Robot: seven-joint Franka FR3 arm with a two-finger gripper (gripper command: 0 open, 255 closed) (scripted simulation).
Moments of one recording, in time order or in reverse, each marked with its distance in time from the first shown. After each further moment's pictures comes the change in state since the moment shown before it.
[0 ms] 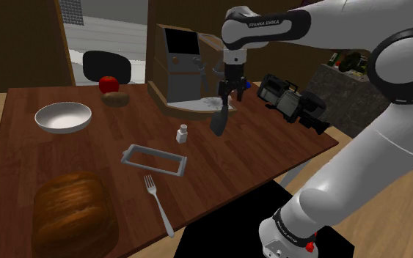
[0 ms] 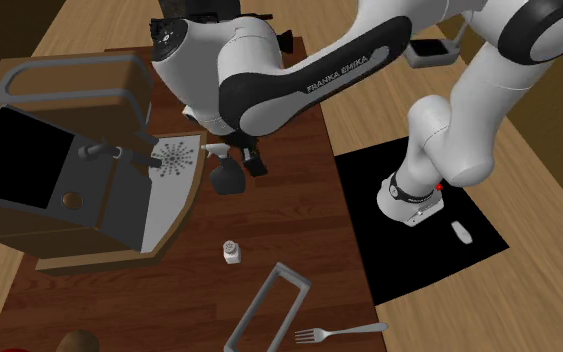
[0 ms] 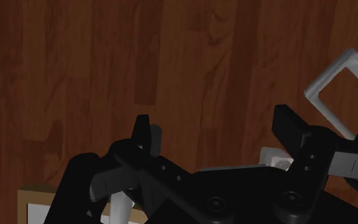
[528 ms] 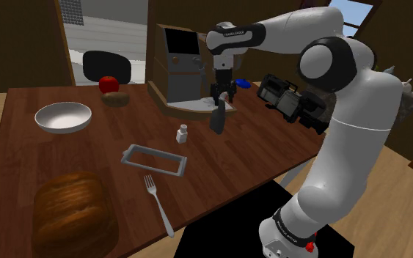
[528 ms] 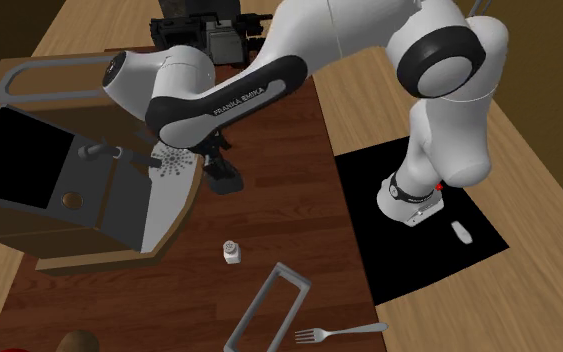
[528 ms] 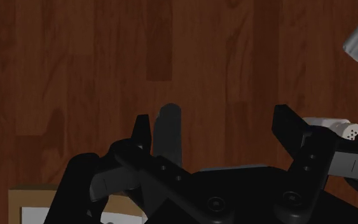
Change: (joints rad) arm -0.054 0.389 -0.042 0.358 0.045 -0.088 -0.032
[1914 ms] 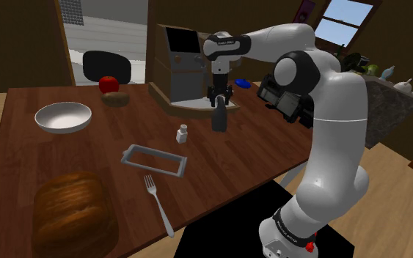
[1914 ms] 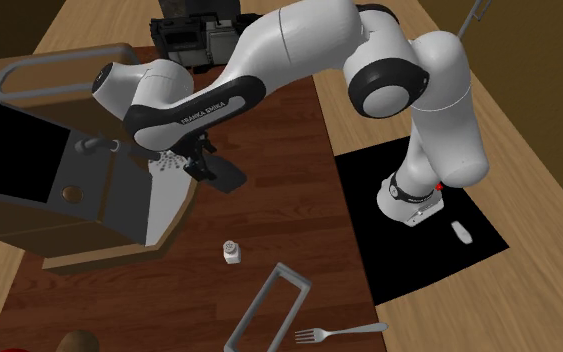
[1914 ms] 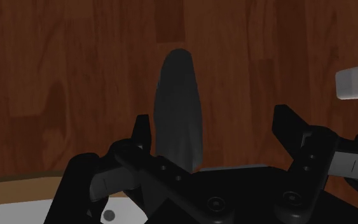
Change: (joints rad) arm -0.065 0.228 -0.001 0.232 0.037 -0.010 0.003
